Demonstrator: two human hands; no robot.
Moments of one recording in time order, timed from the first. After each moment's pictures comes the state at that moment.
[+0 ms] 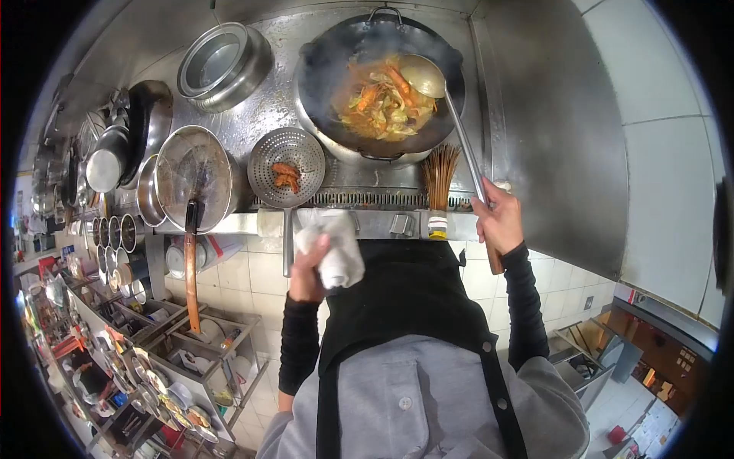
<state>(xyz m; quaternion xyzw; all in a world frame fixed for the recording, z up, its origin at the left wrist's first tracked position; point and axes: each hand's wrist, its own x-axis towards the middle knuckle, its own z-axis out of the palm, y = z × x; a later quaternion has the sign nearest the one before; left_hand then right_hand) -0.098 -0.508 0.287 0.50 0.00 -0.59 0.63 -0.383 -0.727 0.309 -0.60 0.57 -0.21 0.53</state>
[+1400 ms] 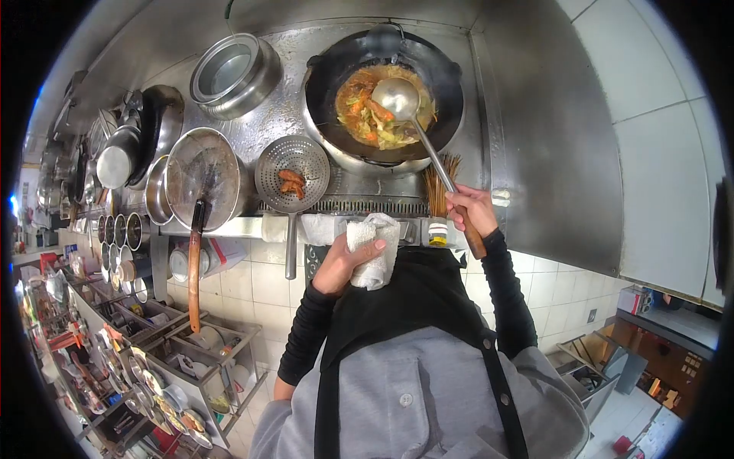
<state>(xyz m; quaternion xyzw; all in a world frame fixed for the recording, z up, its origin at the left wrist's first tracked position) -0.128 -0.538 0.309 0.52 -0.18 -0.67 0.50 -0.373 -0.740 0.247 -0.39 0.47 -0.21 0.76</state>
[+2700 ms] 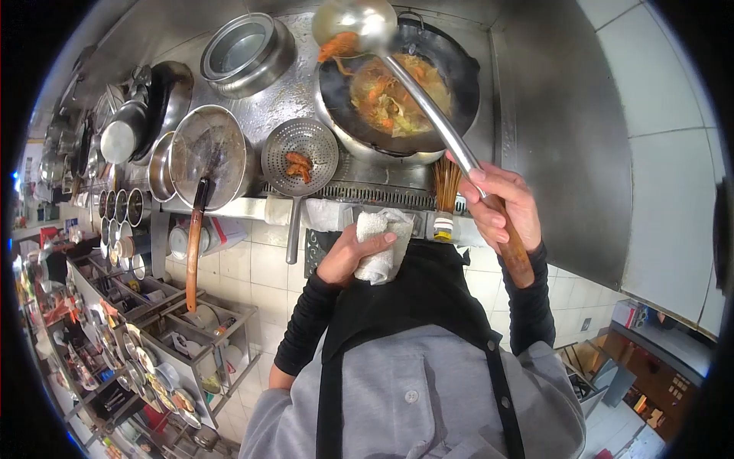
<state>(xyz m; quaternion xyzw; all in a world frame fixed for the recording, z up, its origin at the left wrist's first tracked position) -0.132 -0.539 0.315 0.50 -0.15 -0.69 0.50 -0.329 -0.729 0.416 -0.32 0.32 -0.20 0.87</state>
